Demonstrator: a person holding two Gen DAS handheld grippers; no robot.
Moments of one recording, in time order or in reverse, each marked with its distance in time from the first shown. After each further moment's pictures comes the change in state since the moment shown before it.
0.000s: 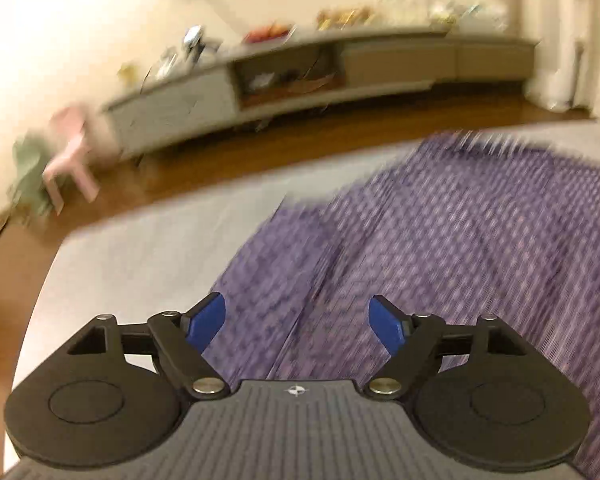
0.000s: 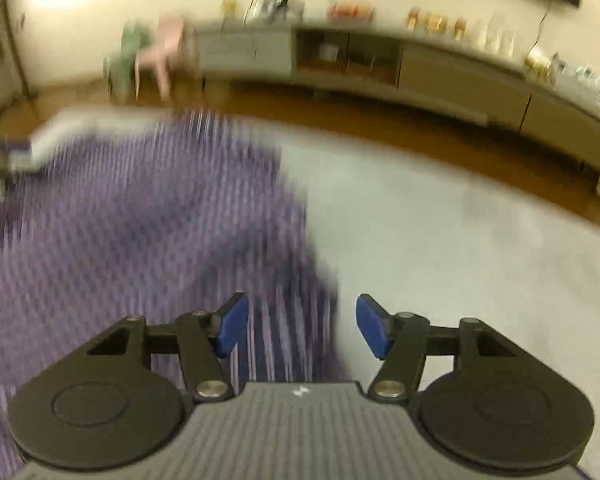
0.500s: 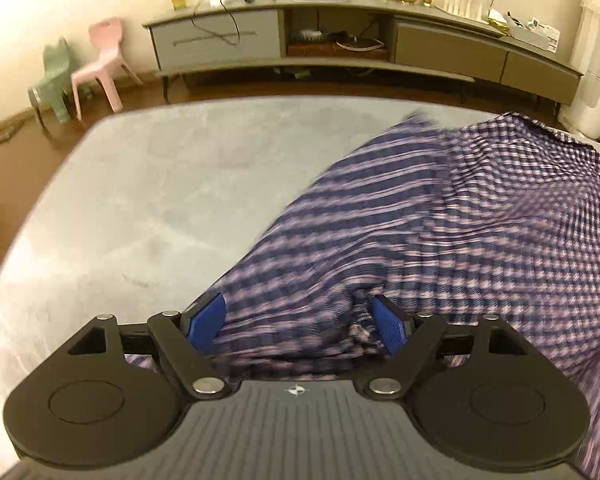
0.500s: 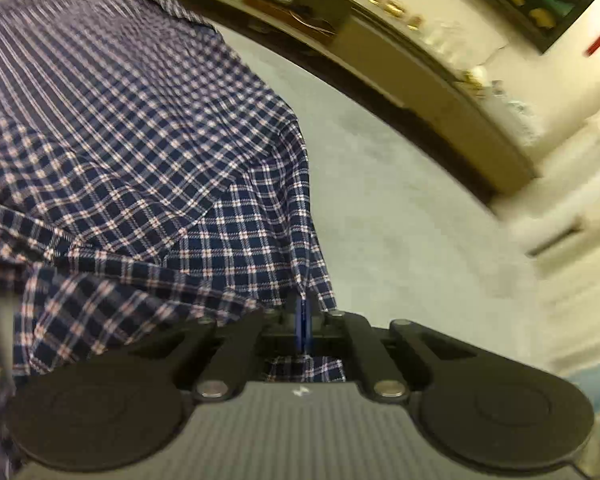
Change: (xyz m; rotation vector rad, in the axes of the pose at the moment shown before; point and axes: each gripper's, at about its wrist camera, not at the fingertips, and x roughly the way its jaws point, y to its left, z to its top) left arm -0.027 0.024 -0.046 -0.198 0.081 -0.057; right arm -0.002 -0.008 -0.041 -0.190 0.110 -0.474
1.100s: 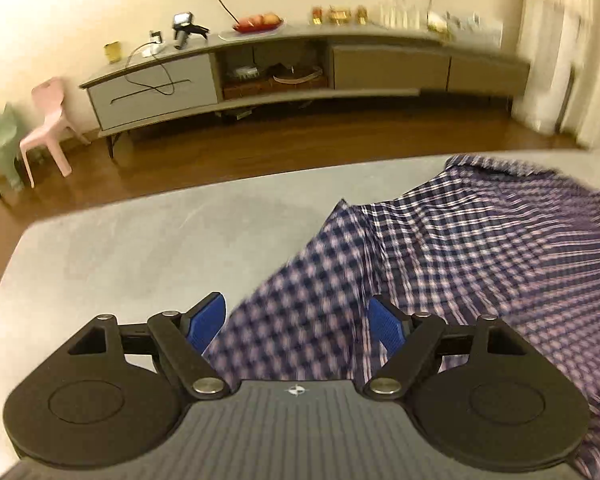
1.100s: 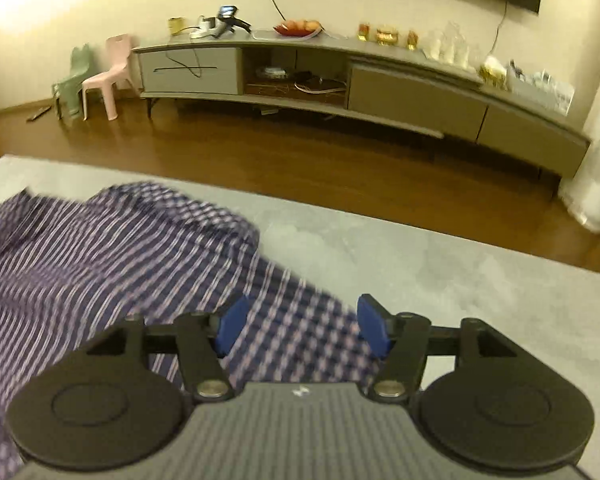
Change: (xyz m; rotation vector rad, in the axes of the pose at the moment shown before) left arm 0.046 -0.077 0.091 0.188 -0.074 -0.045; right arm 0.033 -0.015 0.136 0.359 -0.175 0.353
